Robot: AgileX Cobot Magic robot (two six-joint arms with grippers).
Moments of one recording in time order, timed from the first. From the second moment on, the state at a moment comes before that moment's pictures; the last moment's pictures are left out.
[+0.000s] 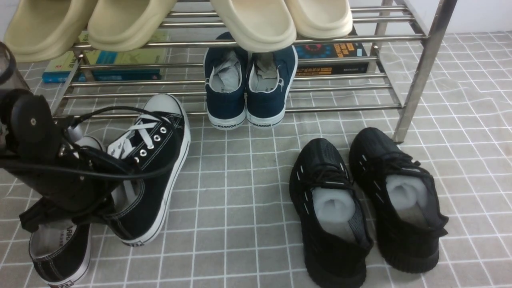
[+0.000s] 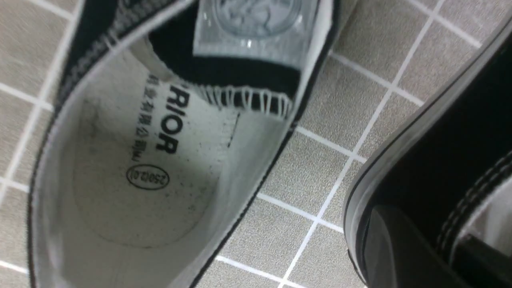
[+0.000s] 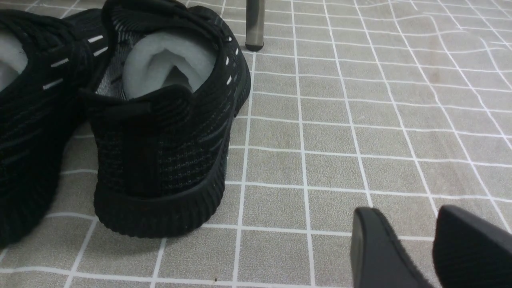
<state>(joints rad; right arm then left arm) 0.06 -0.01 0.01 -0.04 0.39 0.02 -0.14 1.48 -0.90 -0.06 0.76 -0.61</state>
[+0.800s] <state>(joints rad) 0.06 -0.01 0.01 -0.04 0.39 0.02 -0.15 1.45 -0.82 0.02 0.83 -0.74</state>
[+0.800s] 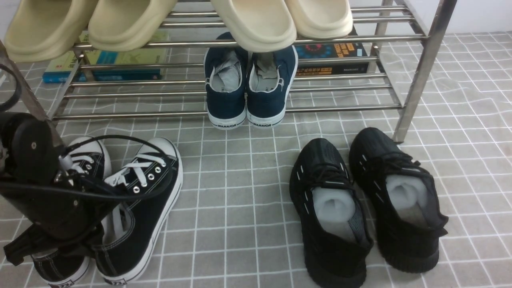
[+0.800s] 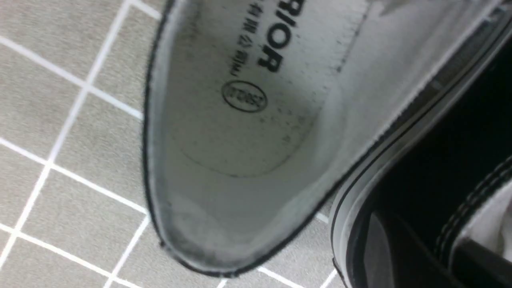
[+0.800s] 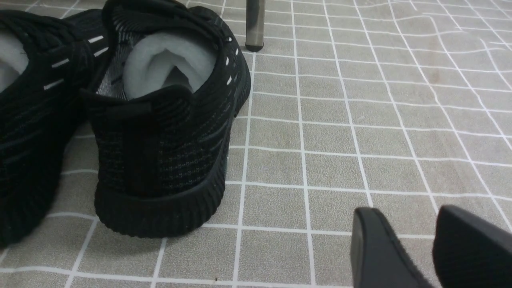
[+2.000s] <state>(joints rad) 0.06 -0.01 0.01 -0.04 0.39 0.02 -0.15 1.31 -0.85 -0.11 0.79 -0.52</state>
